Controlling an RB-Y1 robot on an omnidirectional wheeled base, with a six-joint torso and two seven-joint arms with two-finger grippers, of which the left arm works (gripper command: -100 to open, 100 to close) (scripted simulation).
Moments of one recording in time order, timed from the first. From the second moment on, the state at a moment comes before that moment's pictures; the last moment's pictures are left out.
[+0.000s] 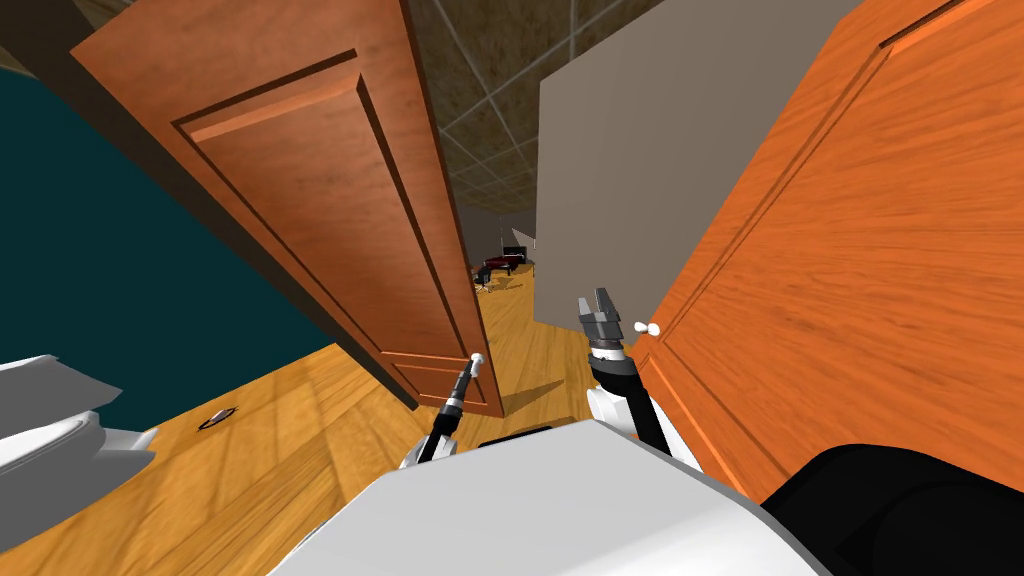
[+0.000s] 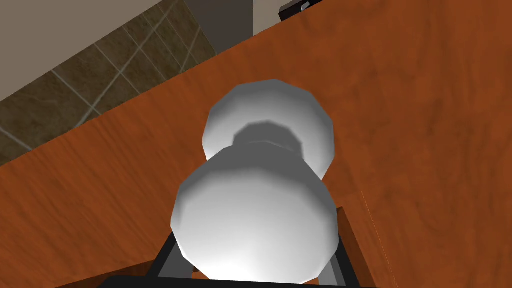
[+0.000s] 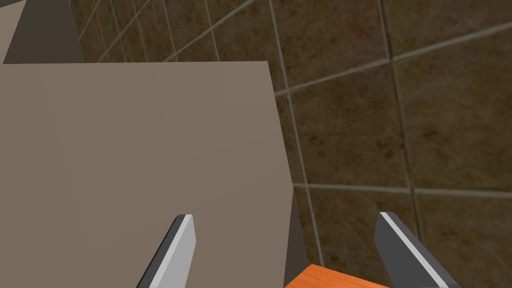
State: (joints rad) arm -0.14 0.24 -0.43 -0.62 0.28 -0.97 -0.35
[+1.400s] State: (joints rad) arm -0.17 0.19 -0.47 -0.59 0.46 -0.96 -0.01
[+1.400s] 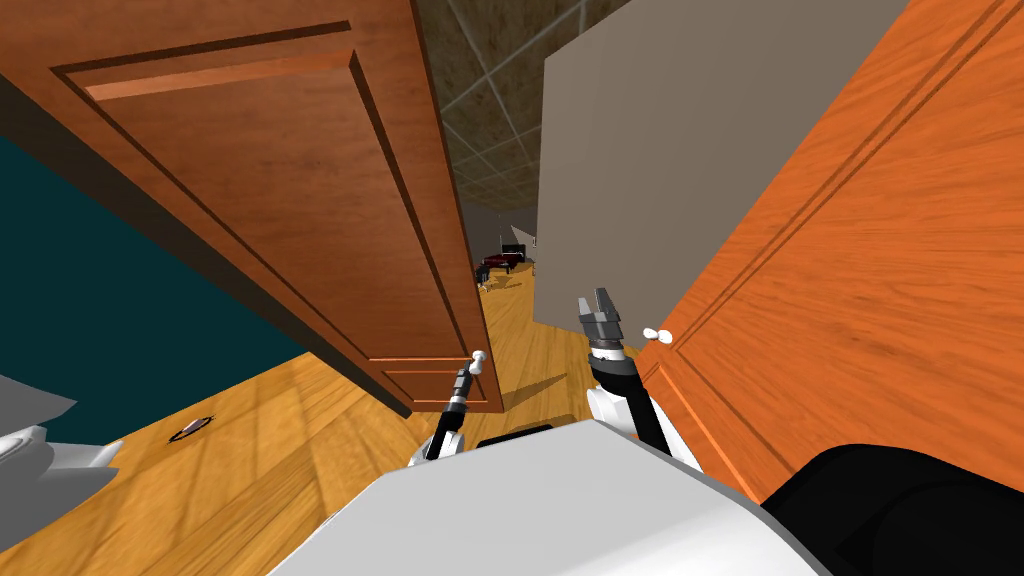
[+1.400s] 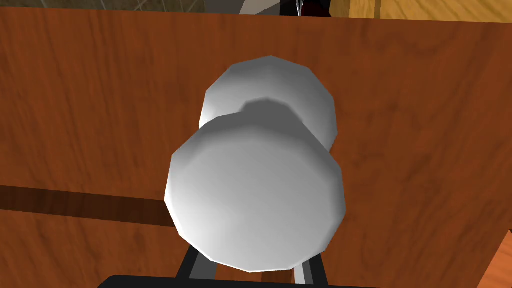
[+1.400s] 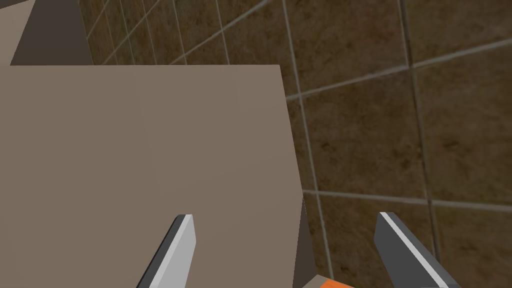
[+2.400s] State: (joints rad) arm -0.19 0.17 -0.50 -0.54 0.56 -0.97 0.19
